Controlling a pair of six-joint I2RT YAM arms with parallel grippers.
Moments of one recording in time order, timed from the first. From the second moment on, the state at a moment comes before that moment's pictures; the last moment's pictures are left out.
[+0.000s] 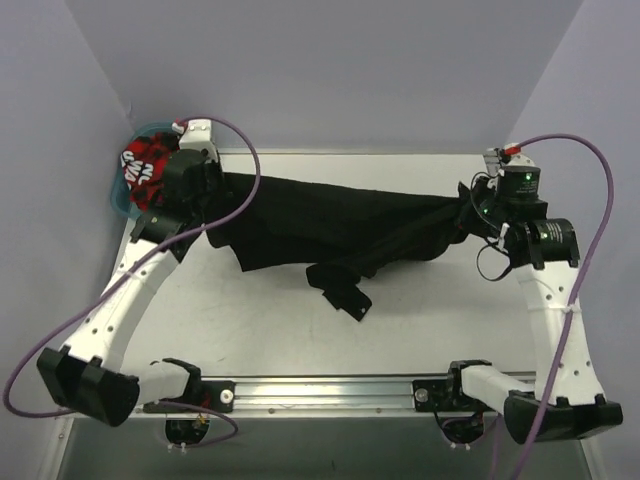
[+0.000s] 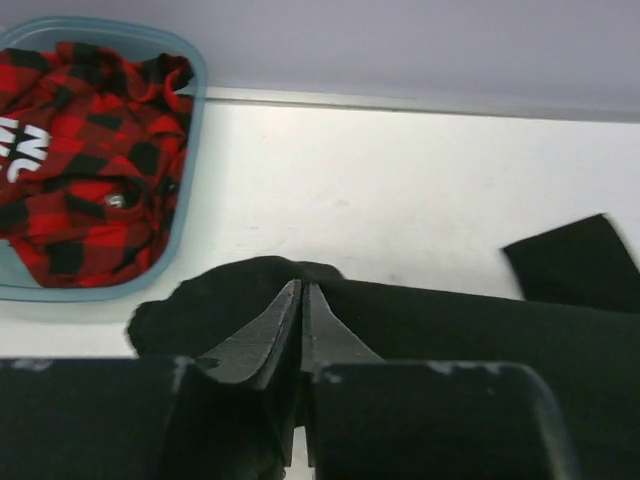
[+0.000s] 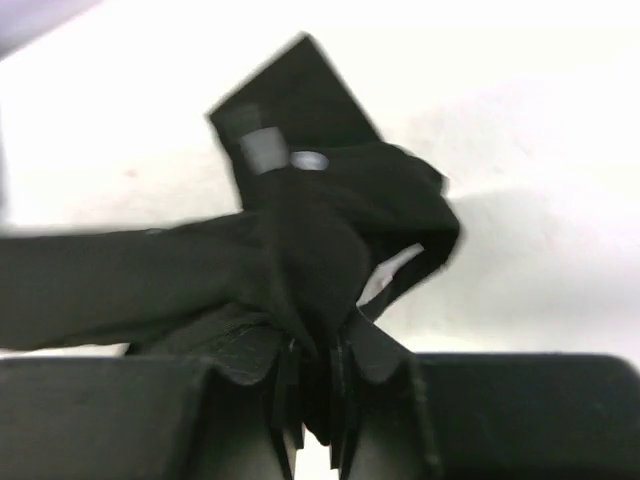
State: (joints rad) left arm -0.38 1.20 1.28 -0.37 -0.32 -0.21; right arm 0.10 1.10 1.42 -0.95 0.01 0.40
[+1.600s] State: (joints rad) left arm -0.31 1.27 0.47 0.08 -0.22 -1.02; right arm 0.56 0.86 0.78 -0.77 0.27 0.63
